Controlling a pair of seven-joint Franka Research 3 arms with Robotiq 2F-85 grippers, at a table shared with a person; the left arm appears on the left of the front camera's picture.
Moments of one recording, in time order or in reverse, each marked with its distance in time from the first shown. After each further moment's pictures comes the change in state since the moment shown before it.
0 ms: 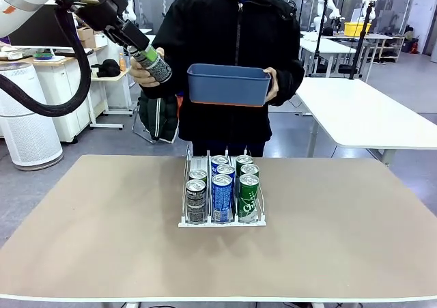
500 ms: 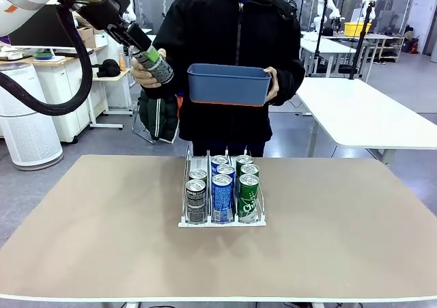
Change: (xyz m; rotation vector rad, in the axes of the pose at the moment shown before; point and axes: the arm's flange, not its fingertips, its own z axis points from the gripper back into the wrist) left arm 0.004 -0.004 -0.001 0.008 0.000 -0.009; right arm 0.000 0.000 0.000 0.000 0.000 0.000
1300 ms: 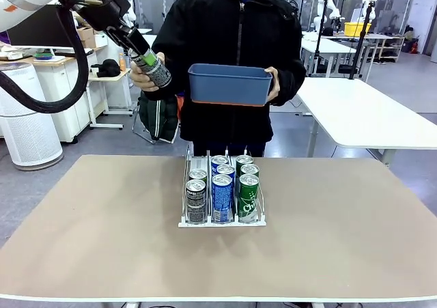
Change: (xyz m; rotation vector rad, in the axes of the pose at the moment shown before) left arm -0.001 -0.001 -0.001 0.045 0.051 -0.015; right arm 0.000 0.000 0.000 0.000 0.000 0.000
